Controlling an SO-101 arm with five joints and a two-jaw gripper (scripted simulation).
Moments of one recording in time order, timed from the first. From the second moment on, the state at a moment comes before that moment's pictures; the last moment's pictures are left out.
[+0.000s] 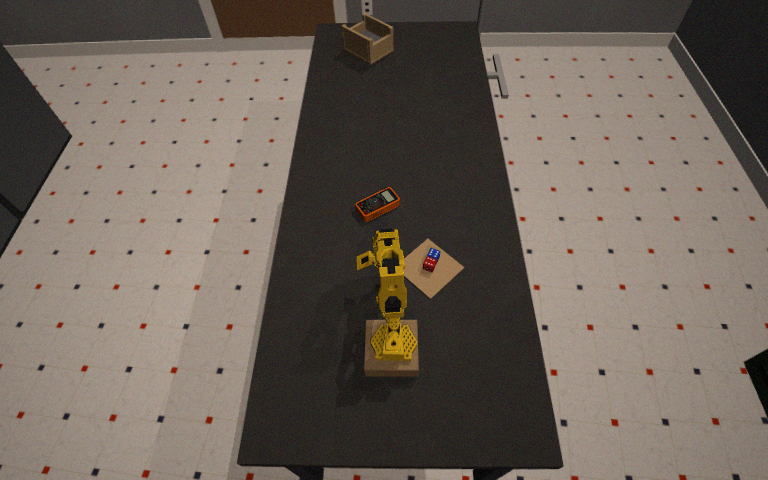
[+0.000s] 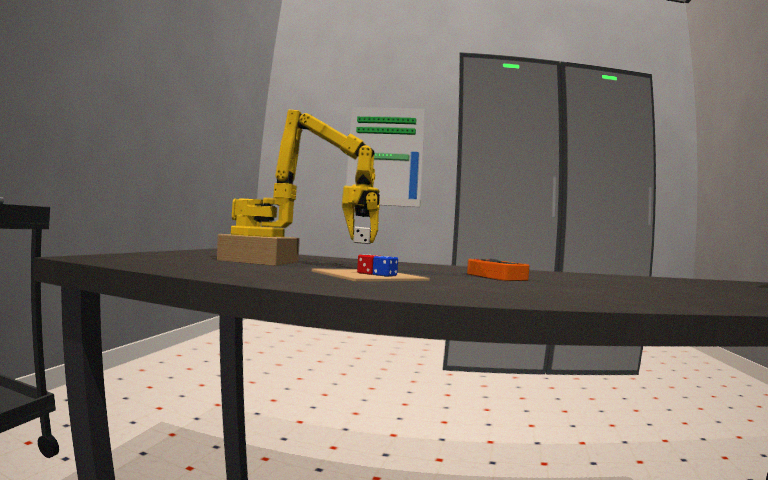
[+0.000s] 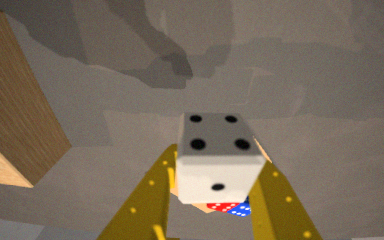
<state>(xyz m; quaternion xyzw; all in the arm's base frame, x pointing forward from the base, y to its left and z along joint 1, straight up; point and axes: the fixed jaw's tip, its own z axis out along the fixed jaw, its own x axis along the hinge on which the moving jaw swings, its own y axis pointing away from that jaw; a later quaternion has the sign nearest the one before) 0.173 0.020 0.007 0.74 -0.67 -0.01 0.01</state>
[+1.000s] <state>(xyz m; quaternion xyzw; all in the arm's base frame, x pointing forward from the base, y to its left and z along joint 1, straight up) 0.133 0.049 0.000 0.82 -0.58 -0.01 0.01</state>
